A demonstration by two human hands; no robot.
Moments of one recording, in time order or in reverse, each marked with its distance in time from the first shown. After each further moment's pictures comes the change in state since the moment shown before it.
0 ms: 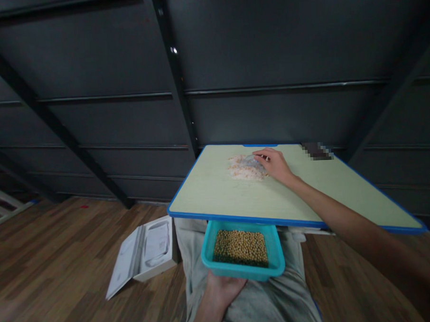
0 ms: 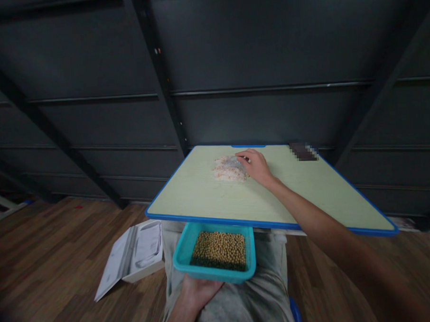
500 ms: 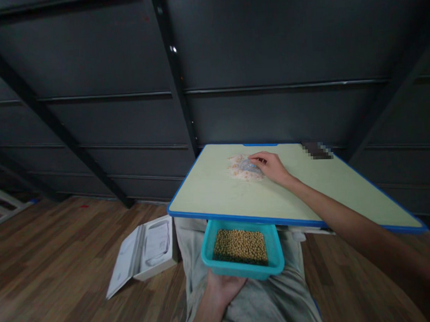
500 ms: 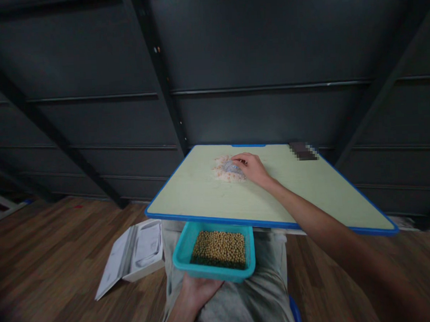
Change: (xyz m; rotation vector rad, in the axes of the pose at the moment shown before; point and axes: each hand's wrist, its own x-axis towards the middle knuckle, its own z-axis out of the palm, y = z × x) left_hand 0.006 0.001 -0.010 -0.027 -0.034 -0.016; right_hand -0.004 -0.007 0.010 0.163 -0.085 0.098
